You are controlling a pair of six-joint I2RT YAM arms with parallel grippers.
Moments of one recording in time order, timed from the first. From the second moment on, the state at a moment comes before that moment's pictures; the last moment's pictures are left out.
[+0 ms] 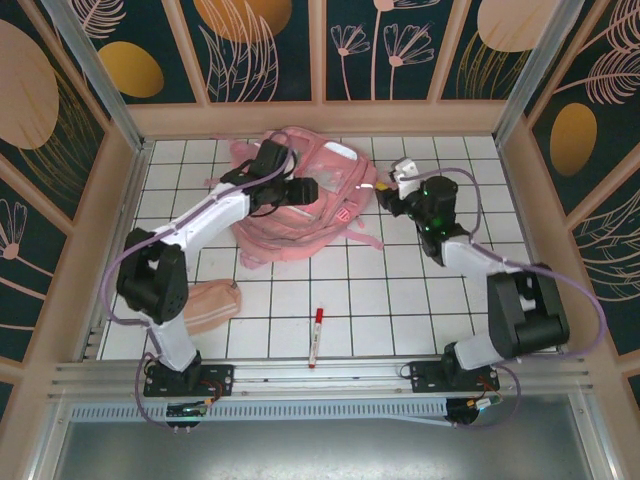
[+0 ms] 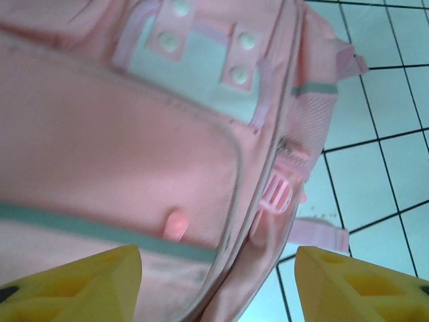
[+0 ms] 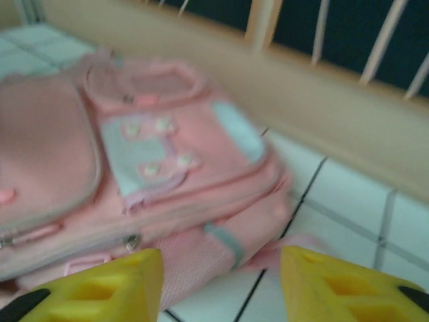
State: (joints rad) left arm -0.53 1.84 1.51 -0.52 0.13 -0.46; right arm 0.26 1.41 0.71 0.53 -0.22 -0.22
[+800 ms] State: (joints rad) left arm -0.65 2.26 1.99 -0.90 -0.14 -0.43; right arm 0.27 1.13 0.66 0.14 -0.38 -0.21
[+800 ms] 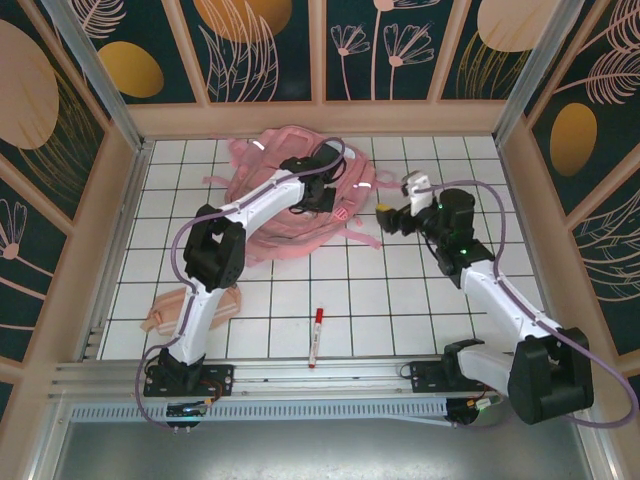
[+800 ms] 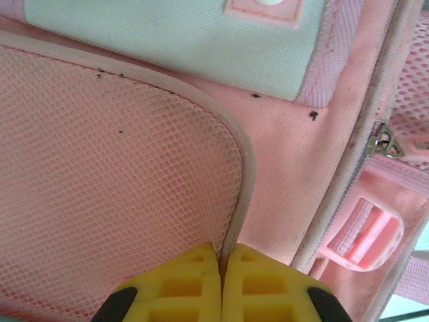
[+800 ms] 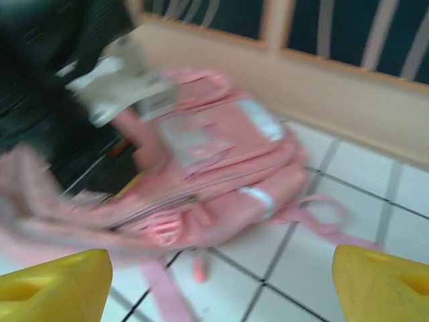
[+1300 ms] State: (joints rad) left arm -0.62 2.16 1.88 -0.82 0.22 -0.37; right arm 0.33 1.55 0.77 0.15 -0.70 -0.68
